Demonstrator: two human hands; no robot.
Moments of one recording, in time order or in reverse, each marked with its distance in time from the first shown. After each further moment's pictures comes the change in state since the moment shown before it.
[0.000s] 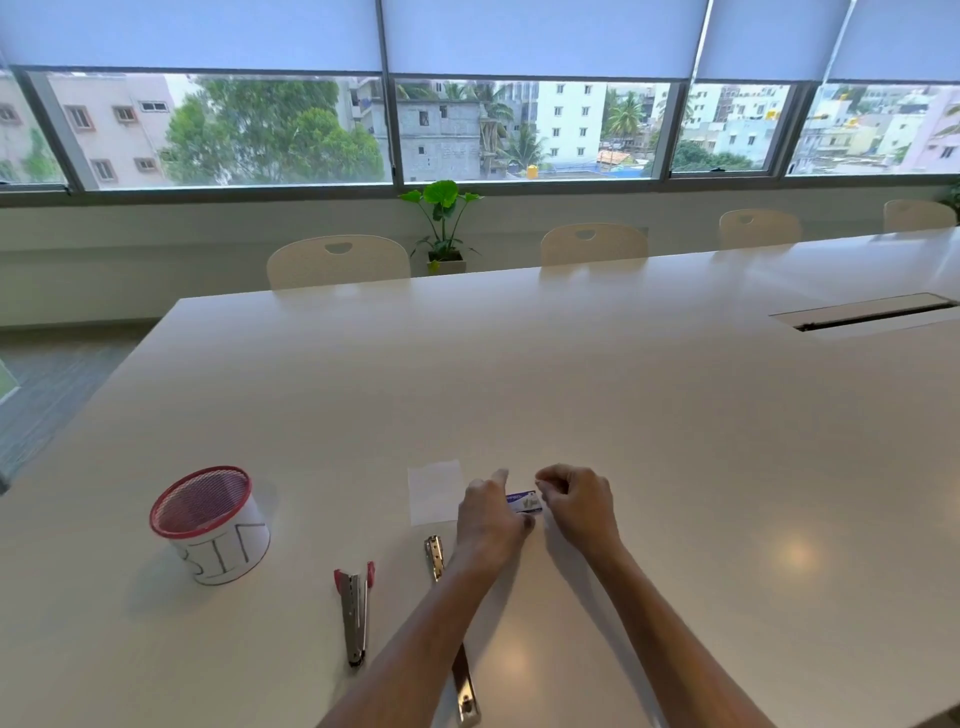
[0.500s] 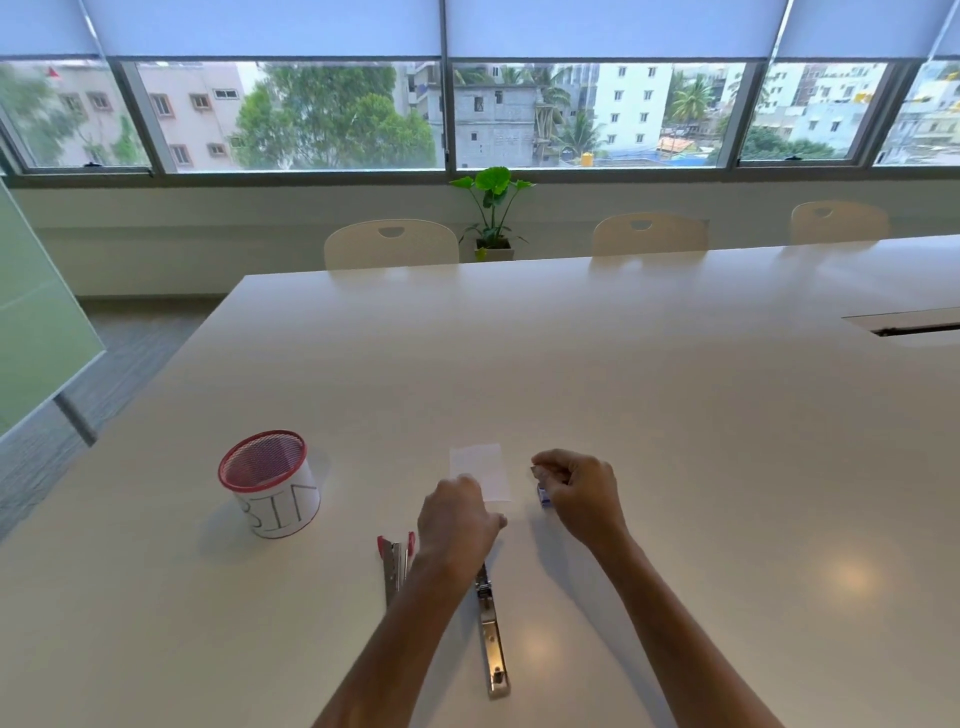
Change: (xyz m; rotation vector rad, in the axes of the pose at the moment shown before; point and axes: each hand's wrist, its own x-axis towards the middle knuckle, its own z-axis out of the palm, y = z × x) left_hand -0.037 -0.038 -0.060 0.284 0.083 -0.154; right_hand -0.011 -0.031 0.023 0.113 -0.084 -0.178
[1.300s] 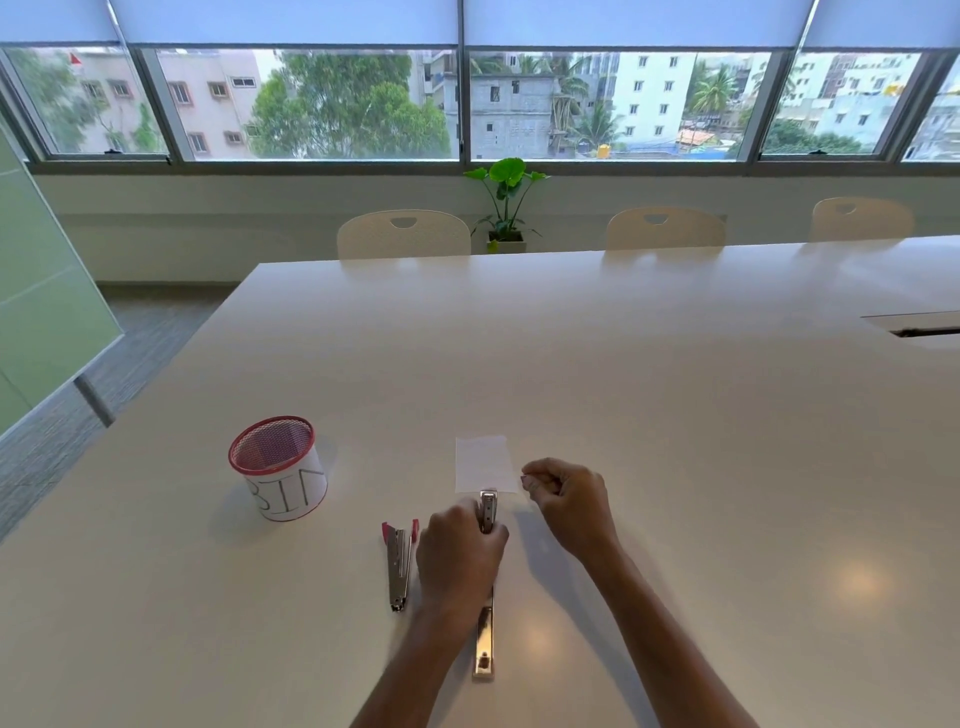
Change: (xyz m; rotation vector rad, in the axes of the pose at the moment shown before) left_hand -0.036 -0.009 0.022 -0.210 0.206 -0.037; right_hand -0.020 -0.008 0.010 0.038 -0.061 0.030
